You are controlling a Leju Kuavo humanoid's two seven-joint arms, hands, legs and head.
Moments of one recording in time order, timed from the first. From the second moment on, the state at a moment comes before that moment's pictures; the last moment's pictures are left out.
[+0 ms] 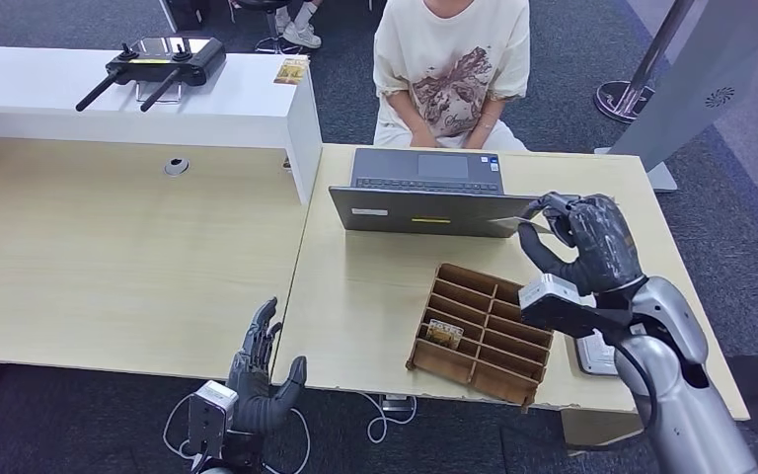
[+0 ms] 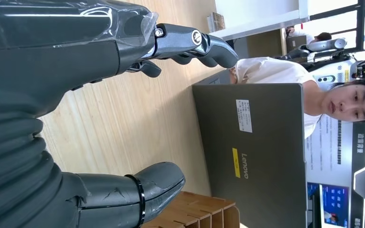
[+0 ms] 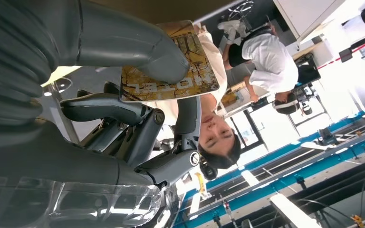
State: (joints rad) left arm 0.16 -0.16 -0.30 -1.49 -0.05 0.16 -0.67; right arm -0.45 -0.34 0.33 -1.57 0.60 0.01 -0.29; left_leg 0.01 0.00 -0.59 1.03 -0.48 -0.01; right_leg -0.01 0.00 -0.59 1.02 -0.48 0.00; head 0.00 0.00
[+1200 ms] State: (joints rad) left arm 0.13 -0.16 -0.30 -1.48 -0.05 0.14 -0.67; right arm -1.11 -0.04 0.44 -0.71 0.61 0.00 -0.26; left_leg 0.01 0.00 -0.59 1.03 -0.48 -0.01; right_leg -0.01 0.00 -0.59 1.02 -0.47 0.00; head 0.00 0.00
